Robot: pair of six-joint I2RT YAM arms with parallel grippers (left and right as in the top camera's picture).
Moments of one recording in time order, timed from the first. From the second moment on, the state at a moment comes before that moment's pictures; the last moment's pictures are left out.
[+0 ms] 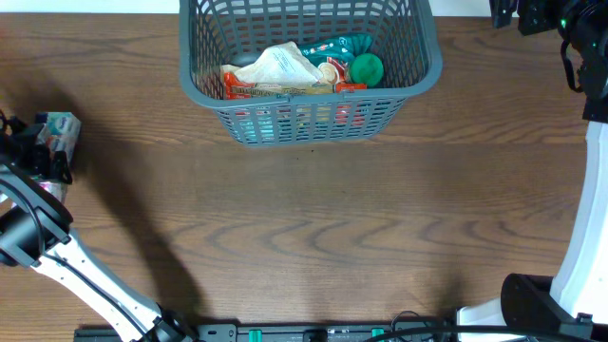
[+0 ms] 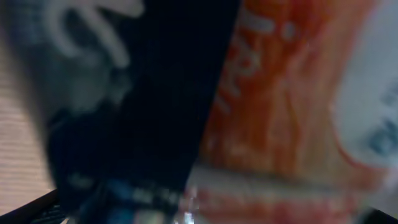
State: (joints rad) left arm 0.73 2.41 2.05 -1.31 -0.02 0.64; right arm -0.07 1.67 2.26 -0.97 -0.13 -0.23
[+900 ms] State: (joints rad) left arm 0.69 2.33 2.06 -1.38 0.08 0.22; right arm -0.07 1.67 2.26 -0.98 -0.13 -0.23
